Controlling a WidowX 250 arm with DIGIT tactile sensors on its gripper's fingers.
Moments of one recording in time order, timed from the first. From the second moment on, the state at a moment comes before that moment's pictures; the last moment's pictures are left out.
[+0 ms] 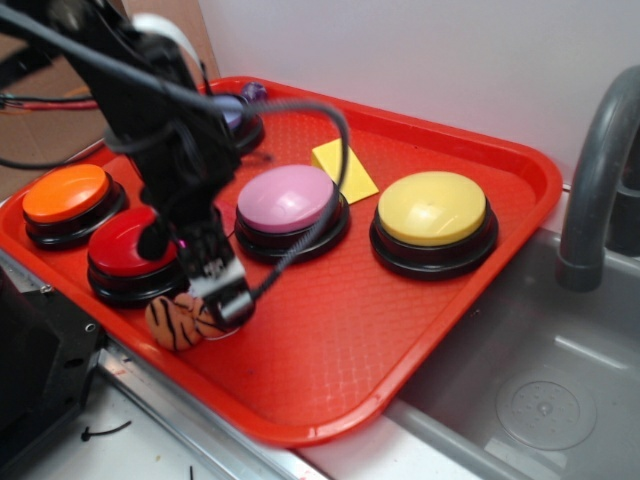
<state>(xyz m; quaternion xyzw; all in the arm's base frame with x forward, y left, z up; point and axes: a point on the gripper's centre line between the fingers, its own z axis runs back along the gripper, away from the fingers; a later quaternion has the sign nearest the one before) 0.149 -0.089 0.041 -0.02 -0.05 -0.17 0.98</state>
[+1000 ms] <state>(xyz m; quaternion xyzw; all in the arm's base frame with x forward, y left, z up) 0.130 -0.105 0.019 -0.09 -0.05 -0.27 0.96</state>
